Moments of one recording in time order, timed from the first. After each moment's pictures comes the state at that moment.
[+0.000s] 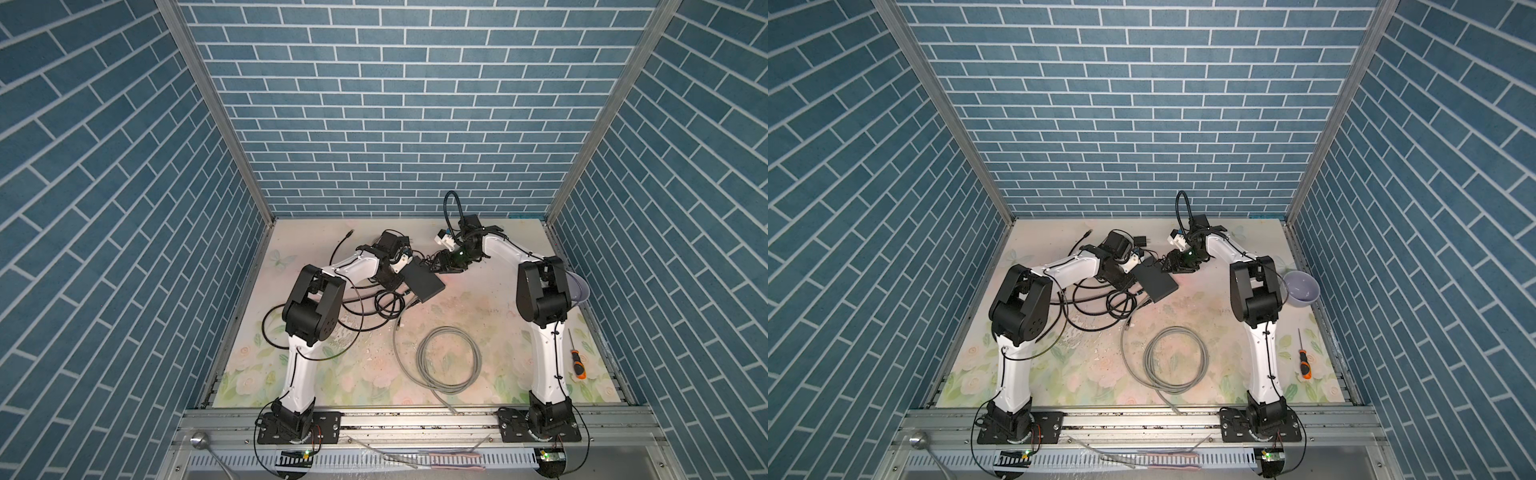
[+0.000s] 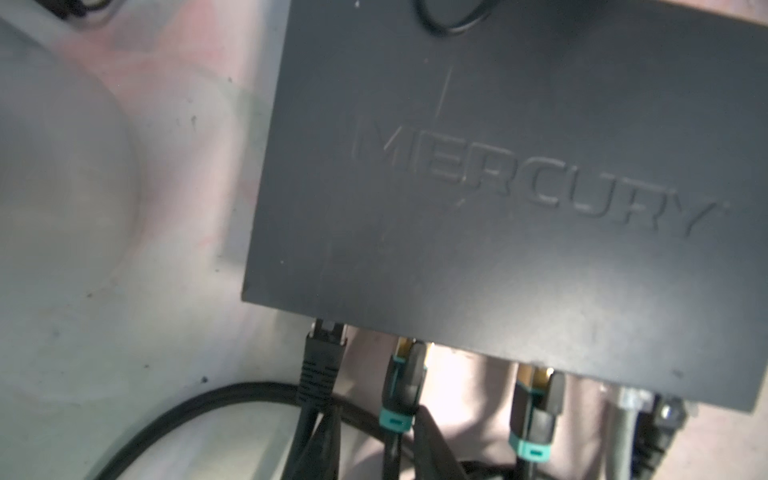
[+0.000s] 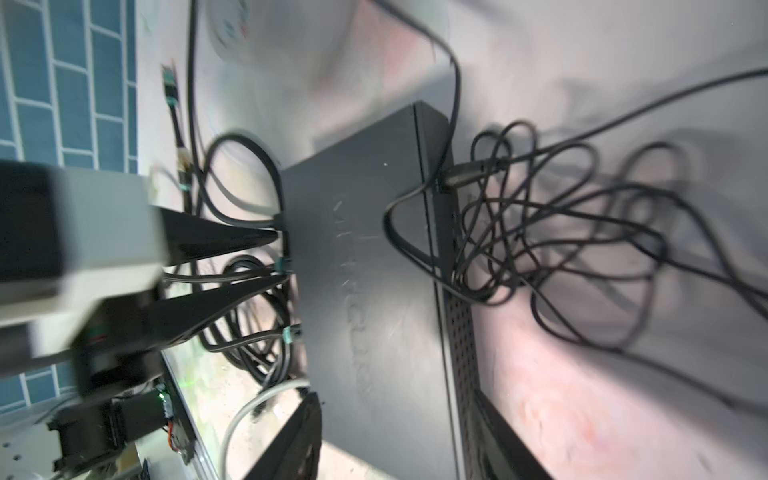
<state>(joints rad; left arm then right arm) -0.47 2.12 1.55 -0.61 0.13 0.25 0.34 2.21 1.81 -0.82 -0.68 0.04</state>
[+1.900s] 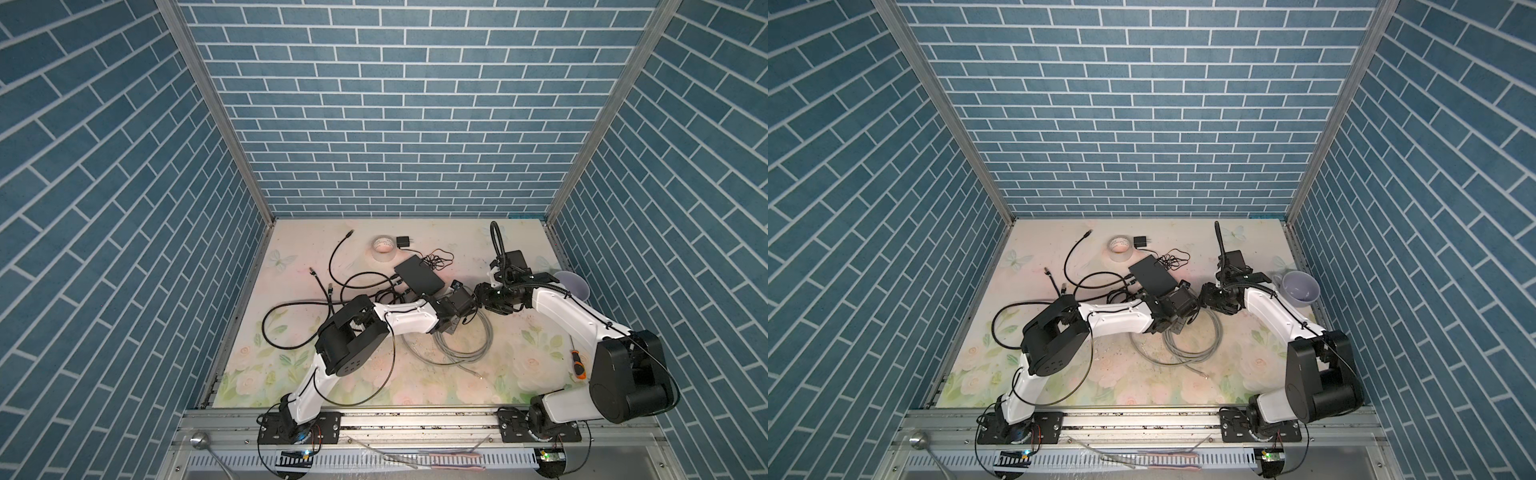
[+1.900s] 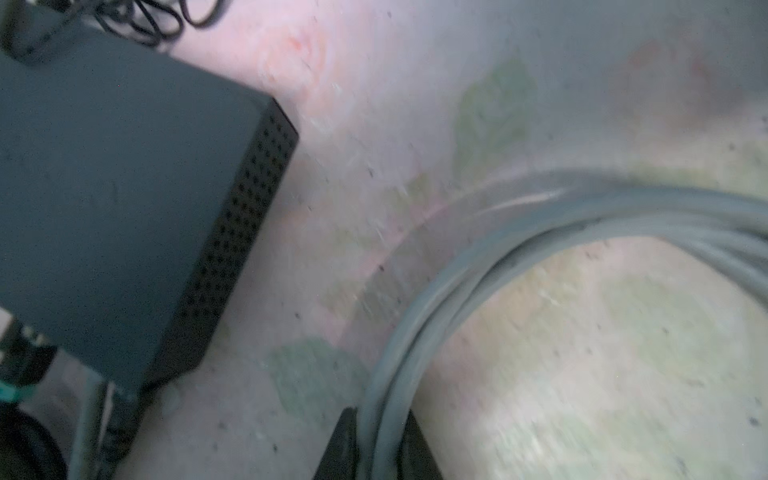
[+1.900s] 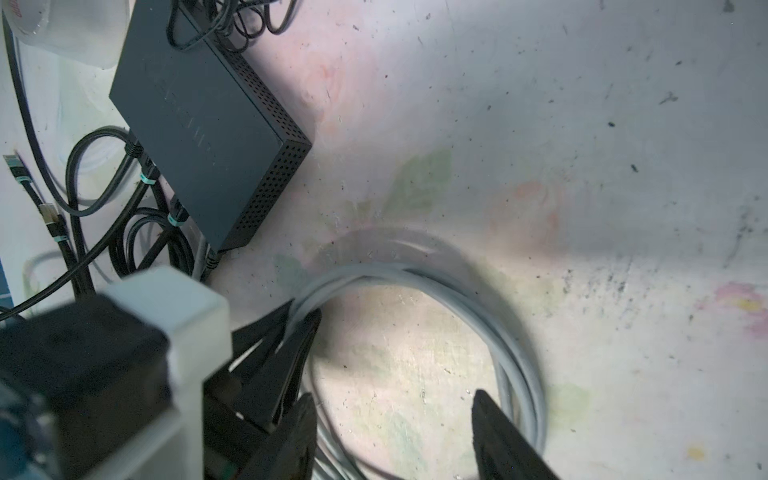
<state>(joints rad) -1.01 2.16 1.50 -0.41 -0.36 -0.42 0.30 1.43 0.96 -0.67 -0.27 0.45</state>
